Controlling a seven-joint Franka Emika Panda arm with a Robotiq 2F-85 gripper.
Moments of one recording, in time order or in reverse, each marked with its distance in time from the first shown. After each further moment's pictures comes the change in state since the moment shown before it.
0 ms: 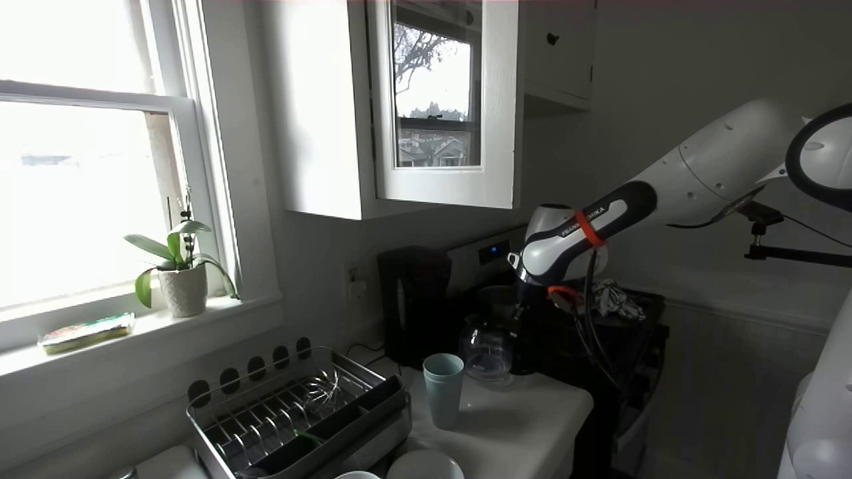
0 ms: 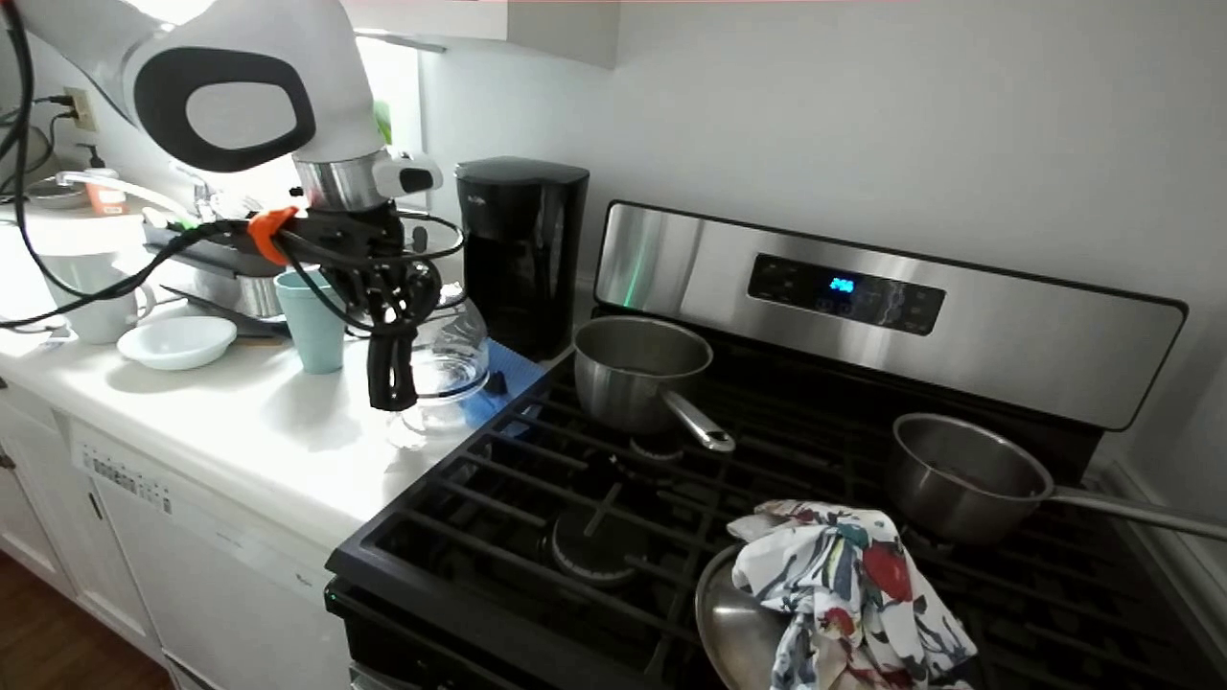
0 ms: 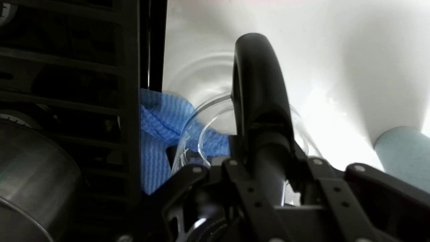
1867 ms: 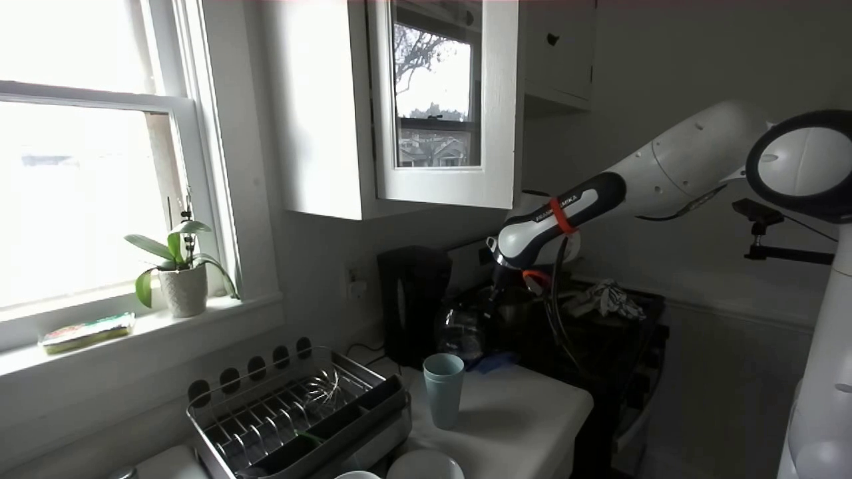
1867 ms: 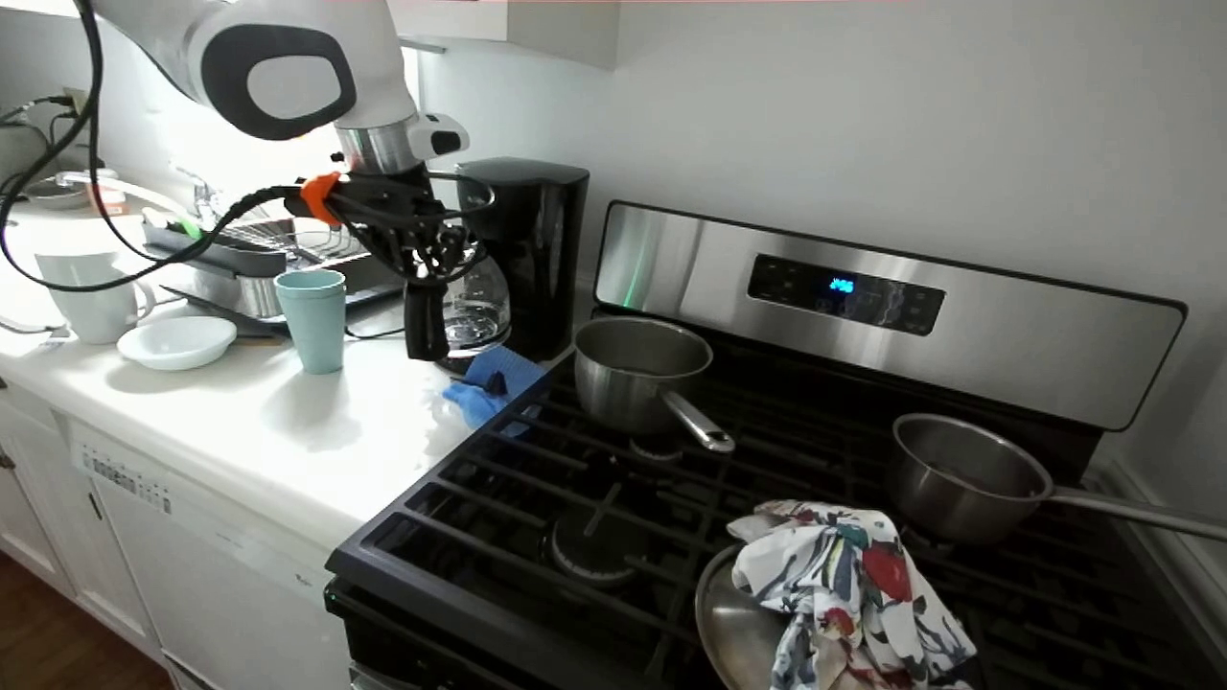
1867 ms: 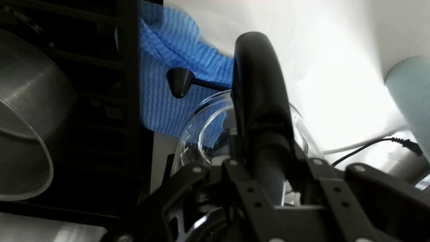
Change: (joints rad) arm 0.023 0.107 0.023 0.190 0.061 -0.008 -0.028
